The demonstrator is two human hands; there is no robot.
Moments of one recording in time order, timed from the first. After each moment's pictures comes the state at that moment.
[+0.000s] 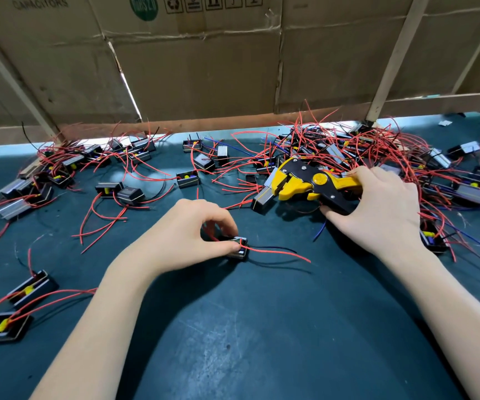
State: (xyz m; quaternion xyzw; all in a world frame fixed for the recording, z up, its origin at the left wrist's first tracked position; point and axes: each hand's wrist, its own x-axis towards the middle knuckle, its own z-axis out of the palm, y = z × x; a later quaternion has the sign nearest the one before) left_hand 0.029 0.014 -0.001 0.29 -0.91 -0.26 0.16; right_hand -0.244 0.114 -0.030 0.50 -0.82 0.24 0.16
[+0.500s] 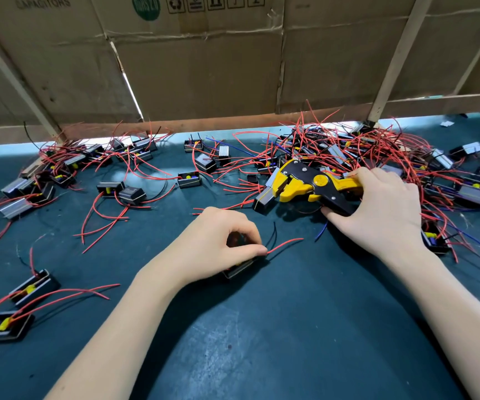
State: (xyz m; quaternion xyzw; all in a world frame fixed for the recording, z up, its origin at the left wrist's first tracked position) left_hand 0.007 0.029 -0.012 0.23 -0.92 -0.28 0.17; right_hand -0.242 0.115 -0.028 0.50 -0.82 0.22 0.15
